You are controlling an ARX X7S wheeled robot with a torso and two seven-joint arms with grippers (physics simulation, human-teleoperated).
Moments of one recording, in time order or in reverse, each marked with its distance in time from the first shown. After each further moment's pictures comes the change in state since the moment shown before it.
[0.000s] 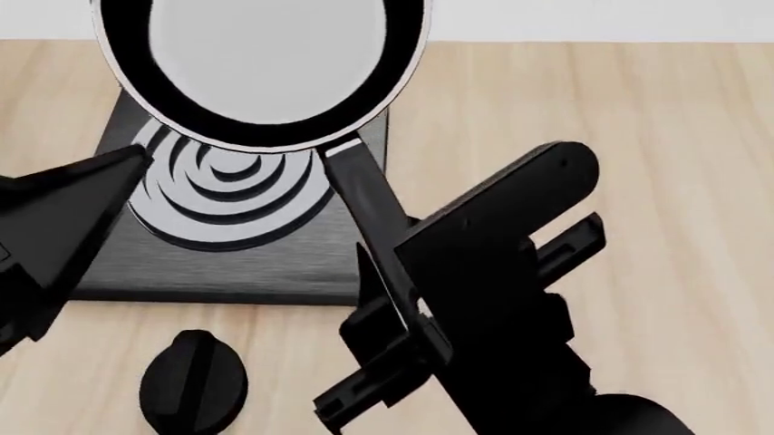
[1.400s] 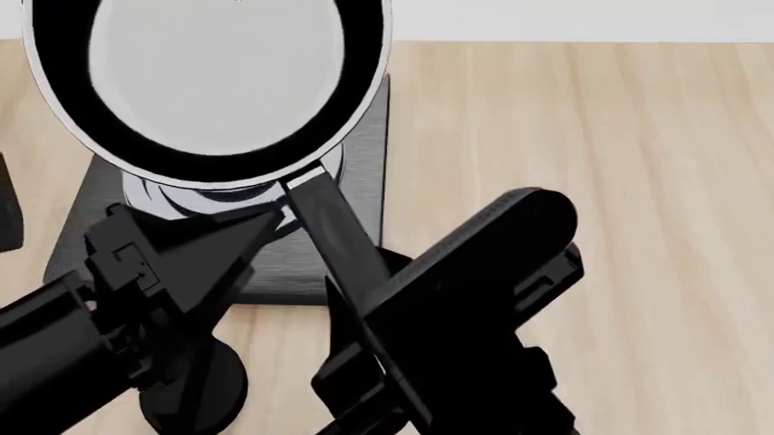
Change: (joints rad) left arm 0.068 0.118 0.160 -0.136 0.099 0.038 0.133; right arm -0.066 0.028 -0.009 -0.100 0.071 -0.041 0.044
